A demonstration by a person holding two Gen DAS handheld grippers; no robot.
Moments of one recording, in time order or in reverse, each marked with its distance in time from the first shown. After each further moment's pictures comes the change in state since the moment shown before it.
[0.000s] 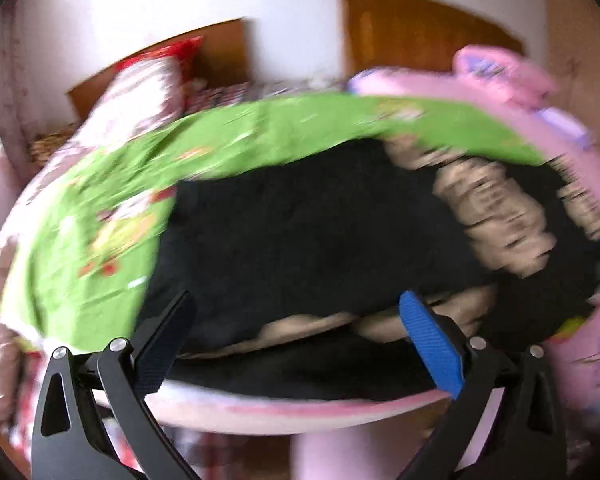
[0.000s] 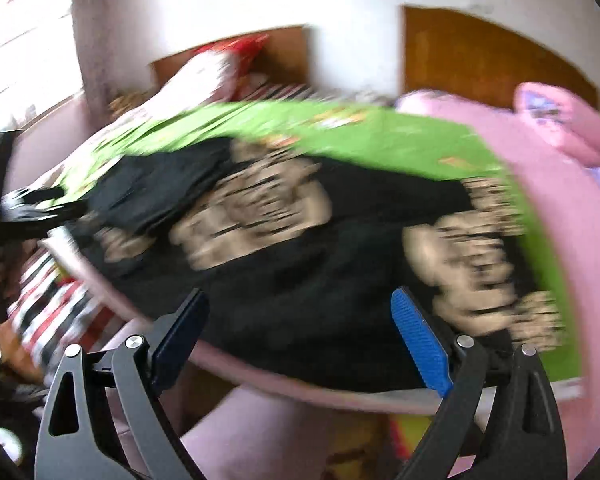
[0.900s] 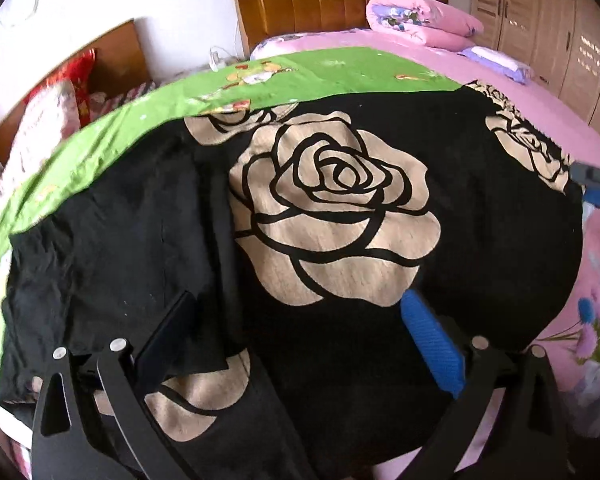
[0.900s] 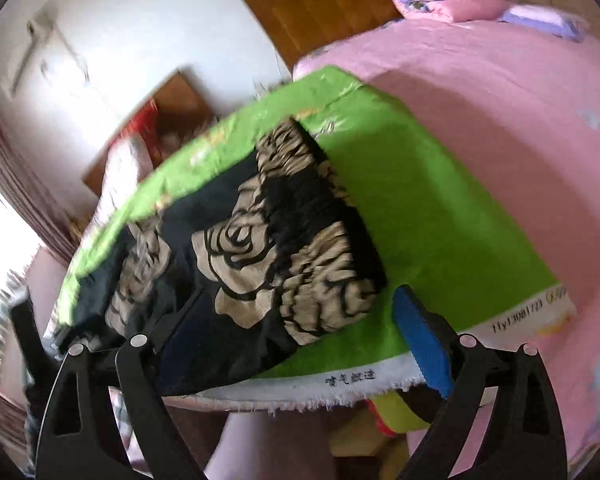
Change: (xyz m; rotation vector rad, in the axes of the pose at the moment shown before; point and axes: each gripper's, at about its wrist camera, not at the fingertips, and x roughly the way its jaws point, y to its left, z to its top) left arm 0.078 -0.140 0.005 0.207 0.116 -0.142; right arm 0.003 -0.142 -0.027 0.525 0.055 0.051
